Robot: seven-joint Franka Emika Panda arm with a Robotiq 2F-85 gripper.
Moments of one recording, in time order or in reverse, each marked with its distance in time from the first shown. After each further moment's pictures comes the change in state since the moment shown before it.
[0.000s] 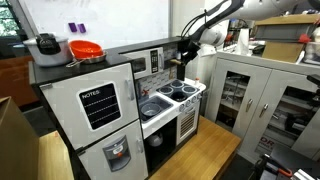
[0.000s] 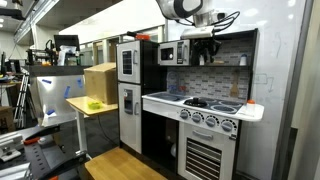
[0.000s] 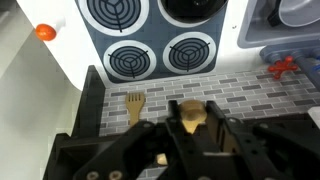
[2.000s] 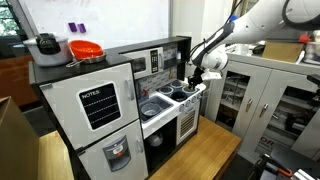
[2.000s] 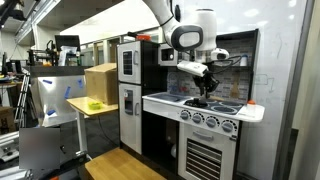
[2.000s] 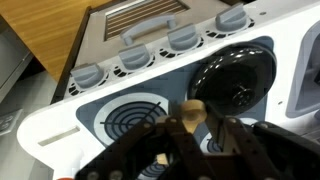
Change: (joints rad) arm -0.010 0.153 -0.044 -0.104 0.132 0.060 0.053
